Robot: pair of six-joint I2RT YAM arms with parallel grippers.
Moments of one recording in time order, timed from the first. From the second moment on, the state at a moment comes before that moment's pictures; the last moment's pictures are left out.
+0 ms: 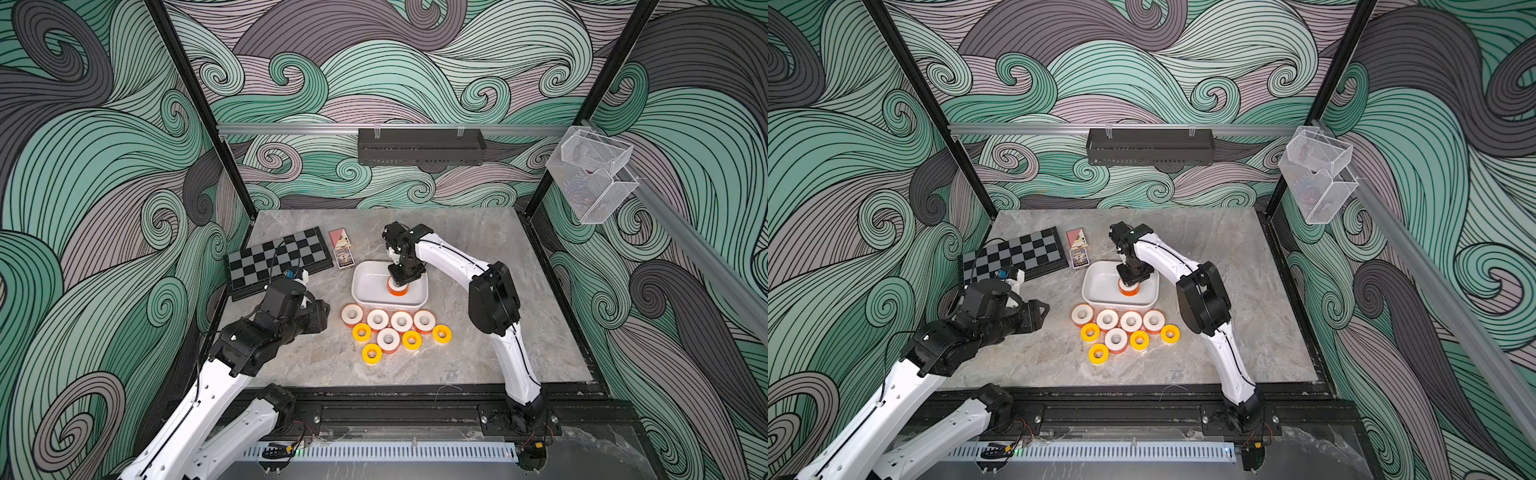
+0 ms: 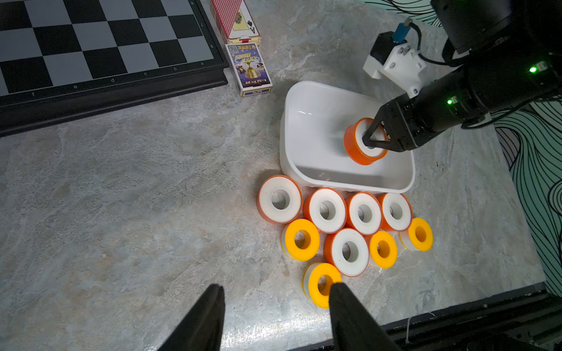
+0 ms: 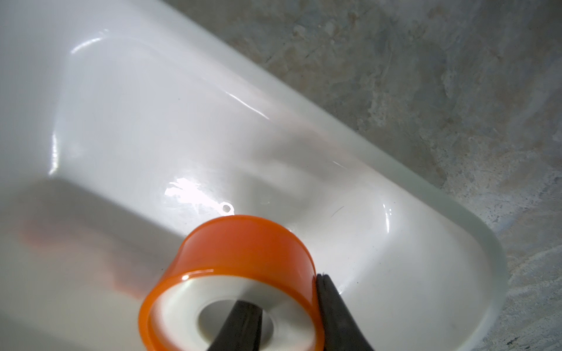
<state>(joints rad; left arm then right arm) -0.48 0.74 0.93 -0.98 -0.09 -0.51 0.62 2.29 2.02 -1.22 0.05 0.19</state>
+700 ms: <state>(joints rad) -0.48 0.76 0.92 -0.98 -0.09 -0.51 0.56 2.36 2.00 -1.16 0.07 0.18</state>
